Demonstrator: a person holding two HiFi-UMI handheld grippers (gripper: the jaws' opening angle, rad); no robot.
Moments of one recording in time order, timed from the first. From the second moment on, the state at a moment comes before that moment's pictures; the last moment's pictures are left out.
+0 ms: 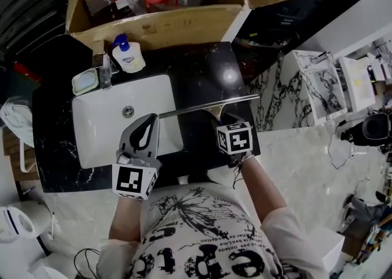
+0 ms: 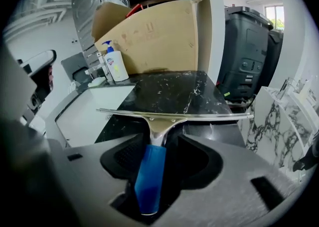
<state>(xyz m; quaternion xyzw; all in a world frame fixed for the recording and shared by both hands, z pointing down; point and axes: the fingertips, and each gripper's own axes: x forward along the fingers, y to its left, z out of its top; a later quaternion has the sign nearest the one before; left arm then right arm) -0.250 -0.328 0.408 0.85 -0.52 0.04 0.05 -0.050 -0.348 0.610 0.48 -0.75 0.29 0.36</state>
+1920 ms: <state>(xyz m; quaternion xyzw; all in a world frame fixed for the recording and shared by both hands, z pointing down) -0.309 -0.332 0.380 0.80 -0.60 0.05 0.00 -0.093 -0.403 0.417 0.53 -0.84 0.11 0.10</state>
